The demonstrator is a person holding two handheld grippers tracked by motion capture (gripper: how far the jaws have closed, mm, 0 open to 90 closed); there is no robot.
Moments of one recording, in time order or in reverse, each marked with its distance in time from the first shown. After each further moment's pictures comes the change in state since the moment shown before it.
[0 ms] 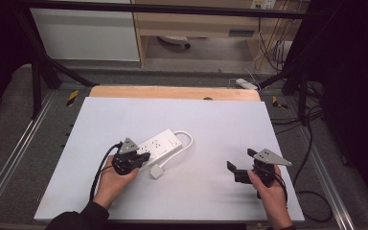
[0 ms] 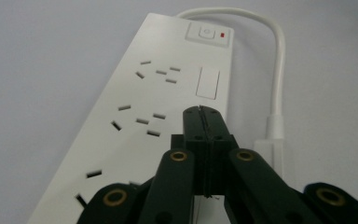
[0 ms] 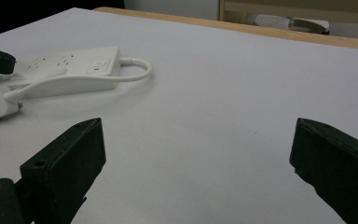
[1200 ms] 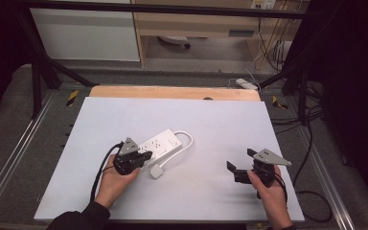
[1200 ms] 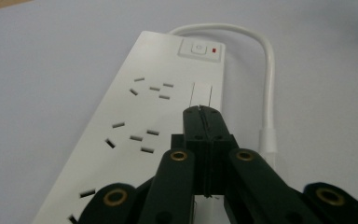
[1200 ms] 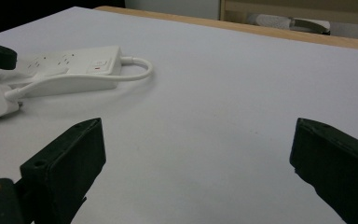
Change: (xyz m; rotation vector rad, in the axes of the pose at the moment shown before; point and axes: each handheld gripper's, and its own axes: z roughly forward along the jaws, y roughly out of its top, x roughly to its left) left arm 0.000 0.000 0.001 -0.059 -0.017 0.017; right arm 0.000 0.000 0.001 0.000 0.002 -0.003
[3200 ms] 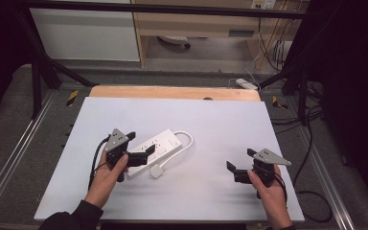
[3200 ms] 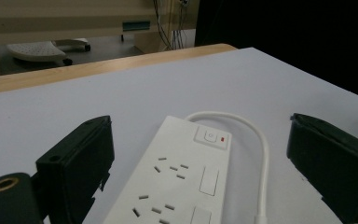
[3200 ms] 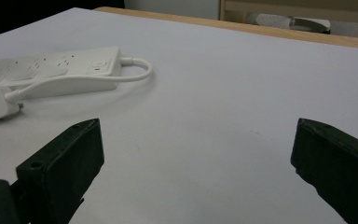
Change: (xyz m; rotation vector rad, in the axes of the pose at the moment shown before) left arm 0.003 0.025 -0.030 -0.277 0.081 -0.098; right arm 0.000 0.000 0.000 0.001 0.001 0.006
